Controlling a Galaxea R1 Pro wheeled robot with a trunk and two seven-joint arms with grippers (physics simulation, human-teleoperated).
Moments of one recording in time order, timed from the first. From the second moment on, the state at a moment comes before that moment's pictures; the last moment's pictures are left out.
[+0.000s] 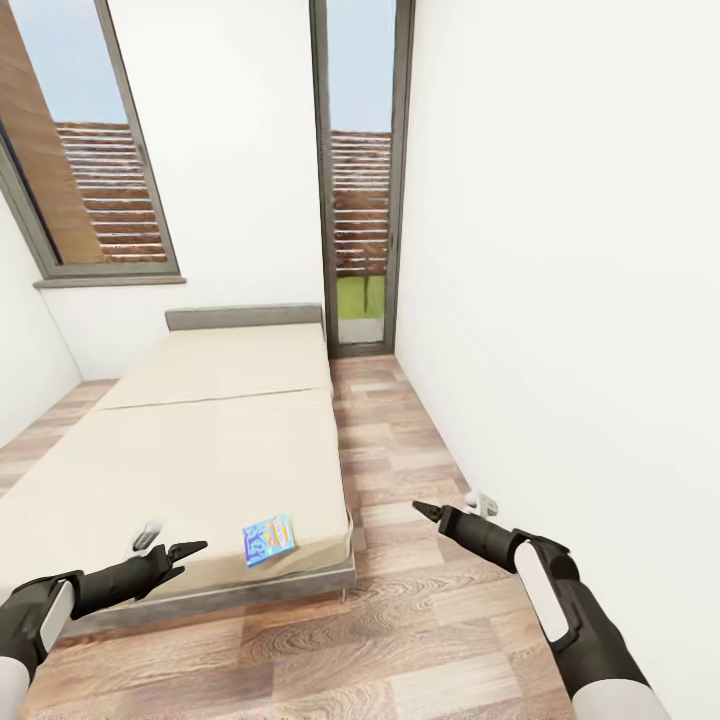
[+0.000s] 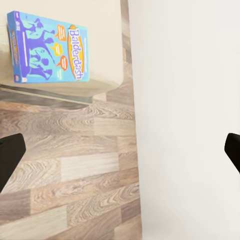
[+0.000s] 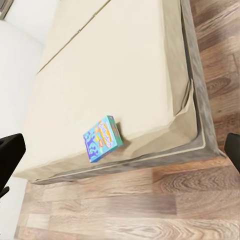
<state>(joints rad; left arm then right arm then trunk) -0.60 0.33 0.48 -0.53 0.04 0.71 -0.99 -0.47 -0.01 -0.10 -1.09 -0.47 0.68 0.42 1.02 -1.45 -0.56</state>
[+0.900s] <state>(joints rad) -0.61 0.28 0.48 -0.52 0.04 0.71 -0.97 -0.47 -0.01 -0.10 -1.11 -0.55 0.68 0.44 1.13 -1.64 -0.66</state>
